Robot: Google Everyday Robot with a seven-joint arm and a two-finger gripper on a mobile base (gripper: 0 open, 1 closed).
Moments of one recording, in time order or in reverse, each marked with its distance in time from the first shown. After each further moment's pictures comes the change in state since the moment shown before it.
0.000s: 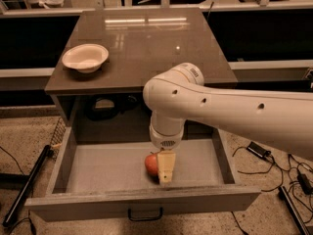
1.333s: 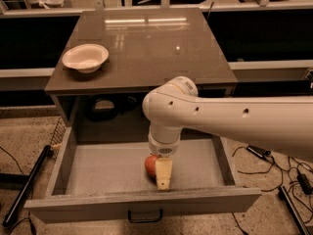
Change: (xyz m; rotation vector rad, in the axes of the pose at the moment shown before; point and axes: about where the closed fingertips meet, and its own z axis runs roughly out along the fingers) arm 0.000 0.000 0.044 -0.031 -0.002 0.022
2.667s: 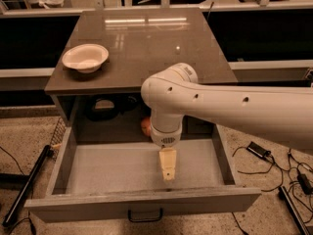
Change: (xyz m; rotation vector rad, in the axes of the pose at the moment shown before) arm 0.007 -0.009 -0.025 -0.030 0.038 -0.075
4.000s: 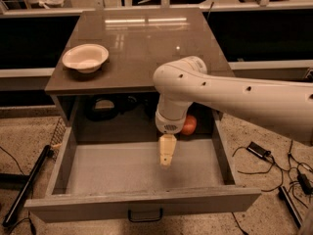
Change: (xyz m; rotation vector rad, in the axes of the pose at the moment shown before) arm 0.010 -0.044 0.001 0.019 -0.084 0.148
